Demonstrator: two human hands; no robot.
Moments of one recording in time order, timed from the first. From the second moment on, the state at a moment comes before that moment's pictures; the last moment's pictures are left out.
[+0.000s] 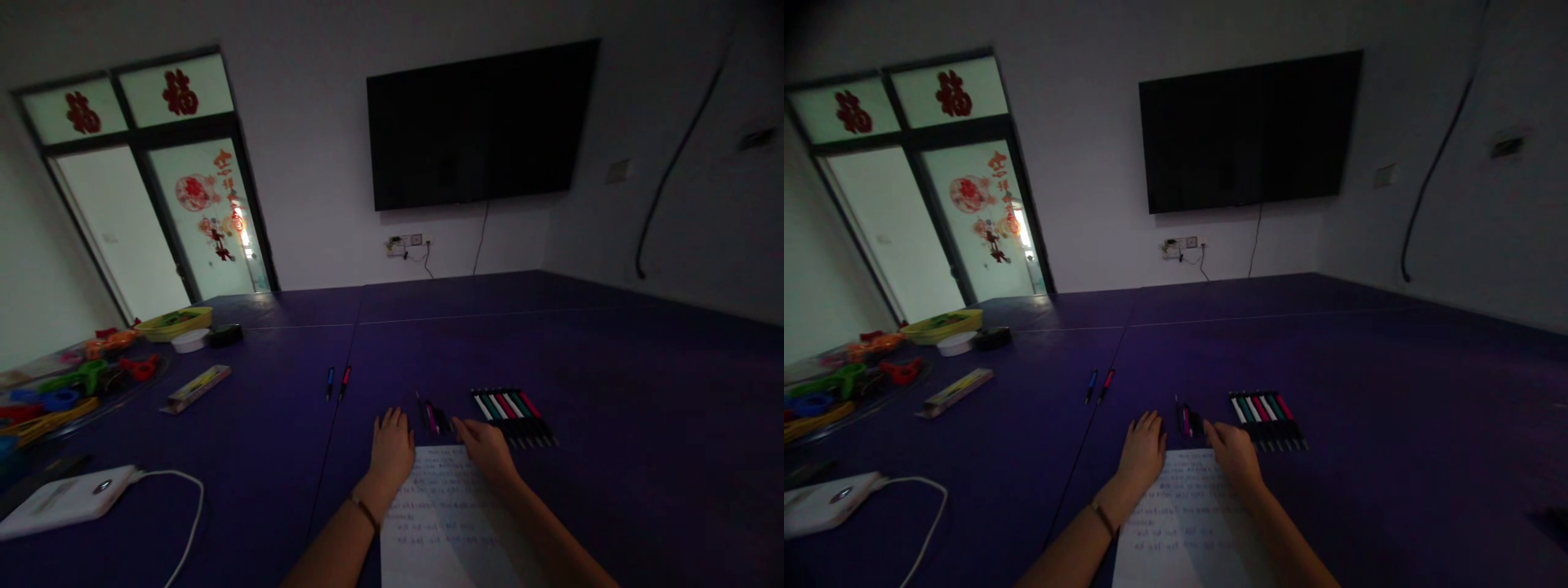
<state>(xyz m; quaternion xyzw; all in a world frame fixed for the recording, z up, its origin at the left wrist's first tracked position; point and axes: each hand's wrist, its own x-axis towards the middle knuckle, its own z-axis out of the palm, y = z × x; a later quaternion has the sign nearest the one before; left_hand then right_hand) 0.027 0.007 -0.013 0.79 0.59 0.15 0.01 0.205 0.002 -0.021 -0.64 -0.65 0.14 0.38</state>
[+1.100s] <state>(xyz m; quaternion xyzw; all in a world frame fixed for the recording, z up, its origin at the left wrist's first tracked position) 0.026 0.007 -0.013 0.80 0.59 0.14 0.01 0.201 -0.005 -0.011 -0.64 -0.74 0.07 0.18</state>
